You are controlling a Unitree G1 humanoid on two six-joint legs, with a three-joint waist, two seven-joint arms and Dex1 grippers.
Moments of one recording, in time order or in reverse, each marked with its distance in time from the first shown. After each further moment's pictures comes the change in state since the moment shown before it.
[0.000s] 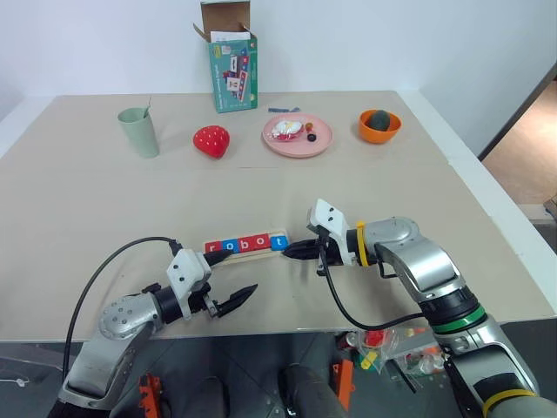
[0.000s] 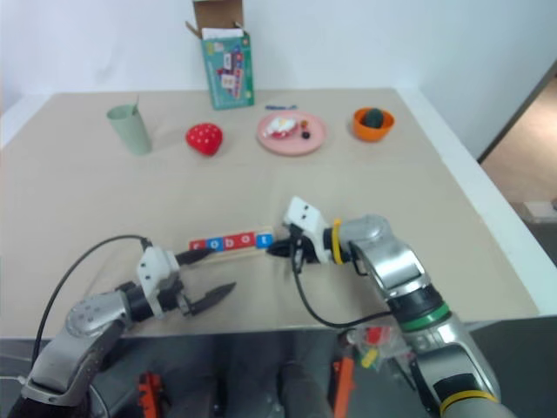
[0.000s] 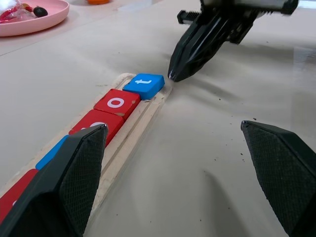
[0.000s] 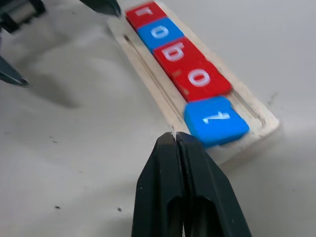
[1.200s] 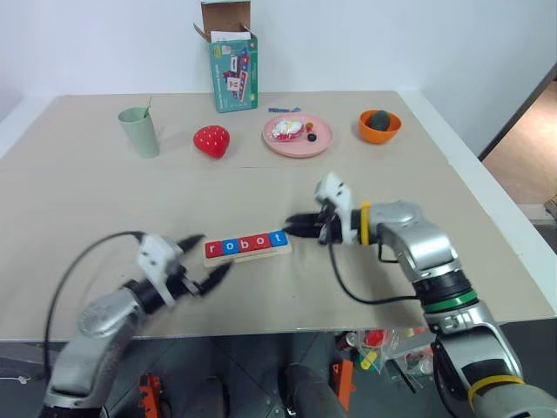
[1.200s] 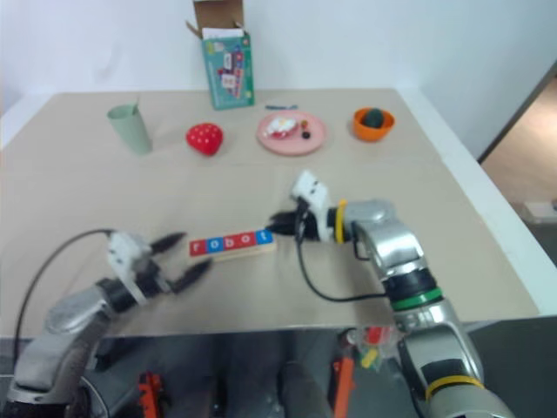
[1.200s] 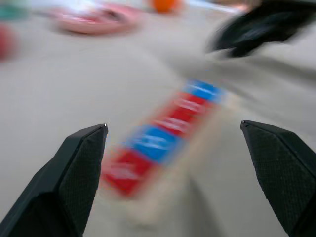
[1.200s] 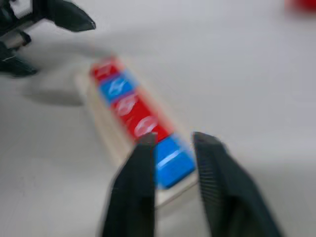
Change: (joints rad) left arm -0.050 -0.010 0.274 0.066 -0.135 0.095 0.151; right arm -0.120 0.018 -0.174 0.188 0.060 -0.109 0.026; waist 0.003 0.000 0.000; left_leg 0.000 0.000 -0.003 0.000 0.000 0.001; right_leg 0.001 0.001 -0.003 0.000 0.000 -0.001
